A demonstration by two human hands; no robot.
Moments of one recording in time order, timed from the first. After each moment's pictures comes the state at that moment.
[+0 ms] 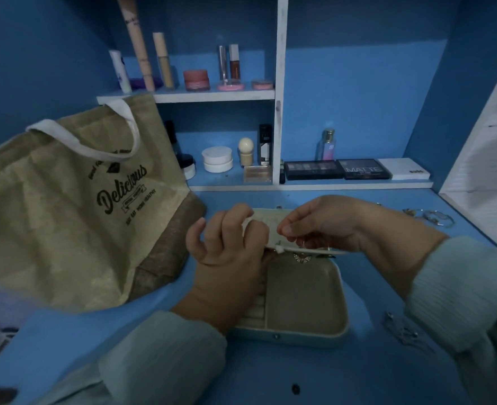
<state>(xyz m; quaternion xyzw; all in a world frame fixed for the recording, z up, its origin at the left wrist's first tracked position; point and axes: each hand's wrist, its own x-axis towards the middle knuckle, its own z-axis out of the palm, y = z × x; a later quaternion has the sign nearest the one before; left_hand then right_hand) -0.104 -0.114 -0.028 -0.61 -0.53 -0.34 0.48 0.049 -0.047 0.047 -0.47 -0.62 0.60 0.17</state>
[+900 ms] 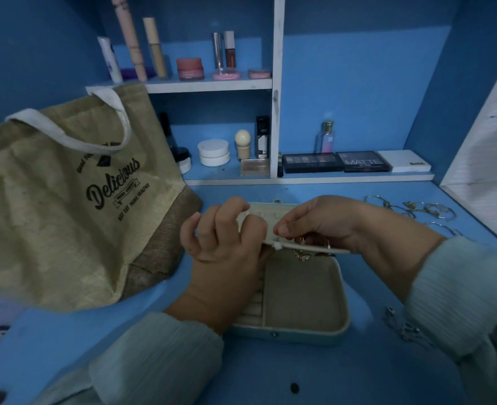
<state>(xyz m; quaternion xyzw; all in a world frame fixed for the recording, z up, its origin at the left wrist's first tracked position) -0.102 -0.113 -0.028 -0.61 -0.52 -0.37 0.46 0.048 -0.047 0.038 -0.48 -0.62 0.59 0.17</state>
